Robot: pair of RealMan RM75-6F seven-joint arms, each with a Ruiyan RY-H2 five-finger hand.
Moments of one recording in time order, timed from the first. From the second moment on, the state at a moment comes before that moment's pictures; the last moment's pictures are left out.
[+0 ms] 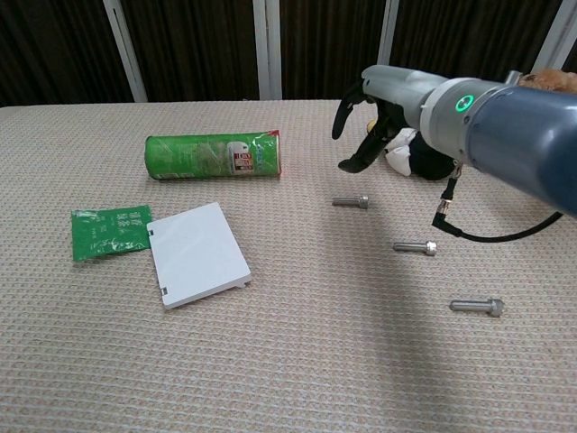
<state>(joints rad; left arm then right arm) 0.02 -1.05 -0.08 -1.66 1.47 1.62 -0.03 0.93 -1.68 0.40 -1.72 -0.53 1.28 -0.69</state>
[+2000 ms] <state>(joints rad) 0.04 -1.05 -0.11 -1.66 1.42 1.64 -0.05 1.05 -2.04 0.48 -1.15 -0.47 1.22 -0.87</state>
